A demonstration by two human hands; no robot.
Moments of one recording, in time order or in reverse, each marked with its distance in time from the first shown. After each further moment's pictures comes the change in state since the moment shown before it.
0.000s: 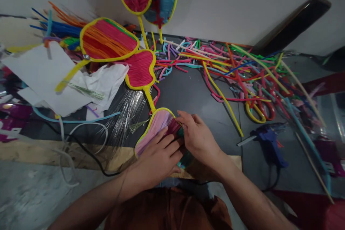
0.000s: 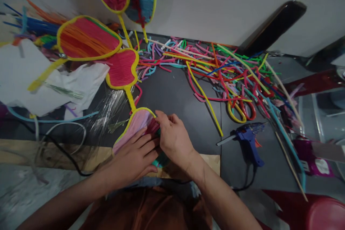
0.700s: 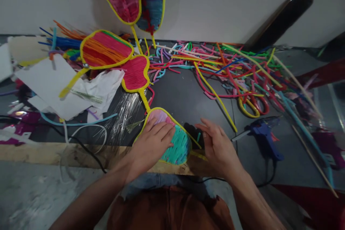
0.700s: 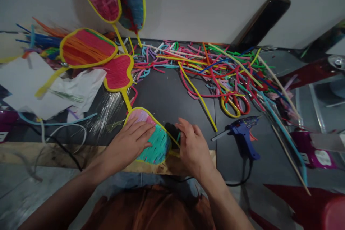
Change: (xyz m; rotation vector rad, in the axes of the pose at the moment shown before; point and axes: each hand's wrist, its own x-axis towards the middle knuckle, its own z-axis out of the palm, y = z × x) left_hand 0.015 -0.014 -0.009 0.224 0.042 -0.065; right_hand -0.064 0.029 -0.018 0.047 0.249 0.146
